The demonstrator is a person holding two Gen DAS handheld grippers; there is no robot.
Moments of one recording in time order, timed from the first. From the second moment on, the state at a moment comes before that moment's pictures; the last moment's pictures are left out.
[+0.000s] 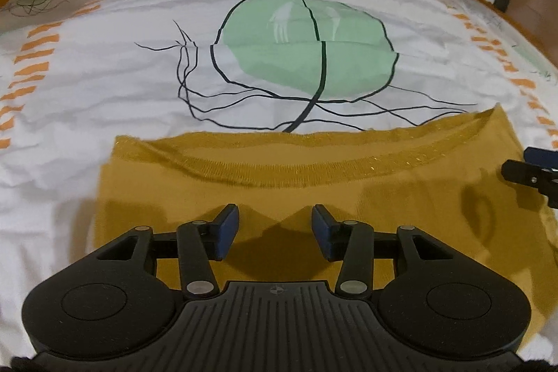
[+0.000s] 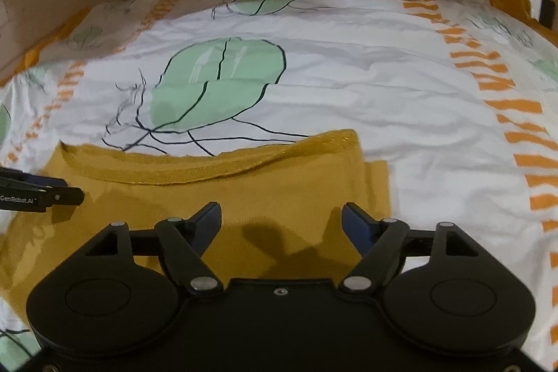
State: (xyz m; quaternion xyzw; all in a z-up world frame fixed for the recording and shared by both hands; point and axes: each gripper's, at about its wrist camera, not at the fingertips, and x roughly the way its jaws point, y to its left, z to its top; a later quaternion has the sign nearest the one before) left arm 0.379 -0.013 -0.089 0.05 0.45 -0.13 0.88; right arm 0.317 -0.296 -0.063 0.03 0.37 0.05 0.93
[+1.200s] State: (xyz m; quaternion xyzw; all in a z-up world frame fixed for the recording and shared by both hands) left arm 0.371 -0.068 -0.073 0.04 0.46 -0.09 0.88; right arm 0.250 -0.344 -0.042 0.17 0.38 0.06 0.90
